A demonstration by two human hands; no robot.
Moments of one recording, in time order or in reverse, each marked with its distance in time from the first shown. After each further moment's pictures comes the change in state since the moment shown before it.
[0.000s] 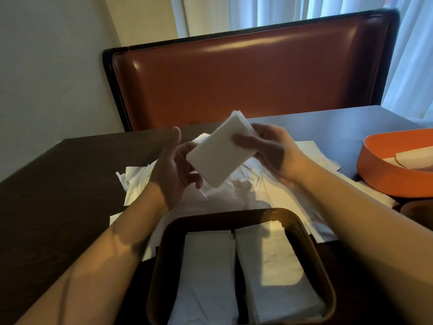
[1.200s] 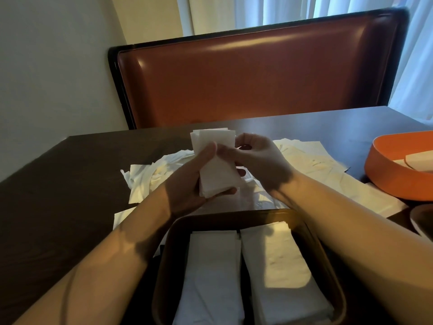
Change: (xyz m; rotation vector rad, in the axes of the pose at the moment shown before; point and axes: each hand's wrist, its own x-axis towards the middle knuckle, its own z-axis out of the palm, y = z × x) left_hand -0.005 -0.009 0.013 -0.178 -0.199 -0.209; right_hand 0.002 0.000 0.043 -0.038 0.179 0.172
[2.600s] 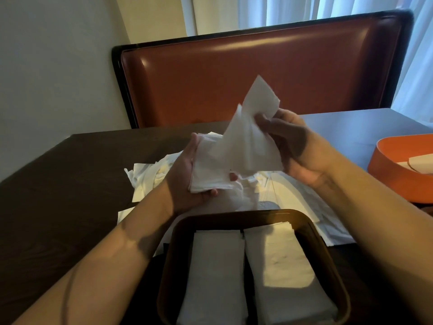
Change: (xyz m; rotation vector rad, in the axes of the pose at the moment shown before) left_hand 0.003 0.009 -0.010 0.001 0.031 -0.086; right_hand -0.016 -0.046 -0.031 0.469 -0.310 -0.074
